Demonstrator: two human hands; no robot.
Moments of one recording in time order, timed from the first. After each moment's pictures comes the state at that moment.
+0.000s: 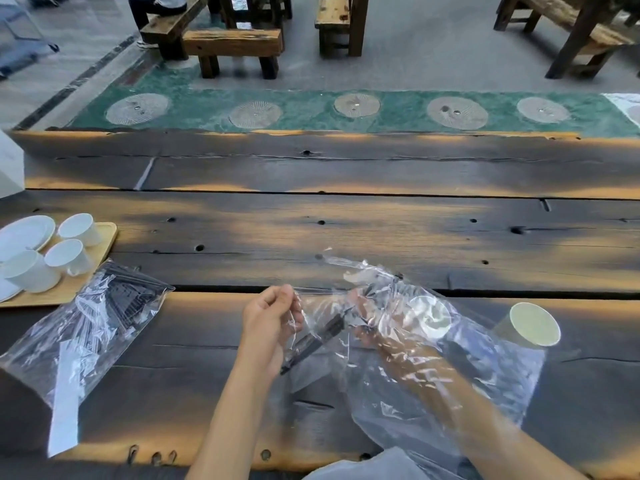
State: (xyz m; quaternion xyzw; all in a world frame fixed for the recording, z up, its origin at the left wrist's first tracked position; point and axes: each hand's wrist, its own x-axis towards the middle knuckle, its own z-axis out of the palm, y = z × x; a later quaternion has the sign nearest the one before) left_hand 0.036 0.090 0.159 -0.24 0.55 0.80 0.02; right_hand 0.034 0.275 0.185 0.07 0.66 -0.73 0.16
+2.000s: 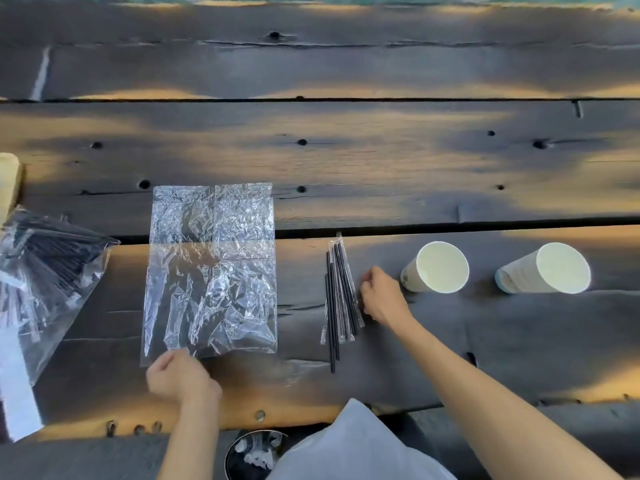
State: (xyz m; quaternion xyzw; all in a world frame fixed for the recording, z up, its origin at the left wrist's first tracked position) left_hand 0.076 -0.001 -0.034 -0.68 0.50 0.50 -0.20; right_hand -0.020 0.288 -0.028 0.18 0.88 -0.35 0.26
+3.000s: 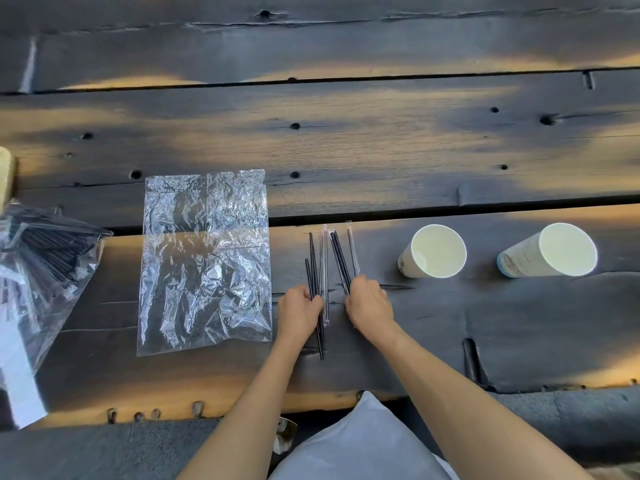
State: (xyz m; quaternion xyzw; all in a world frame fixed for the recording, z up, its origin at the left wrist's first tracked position) left_hand 0.024 0.136 -0.061 -0.22 0.87 0.39 0.21; right_hand 0.007 0.268 -0.034 0.13 0.92 -0.17 0.31
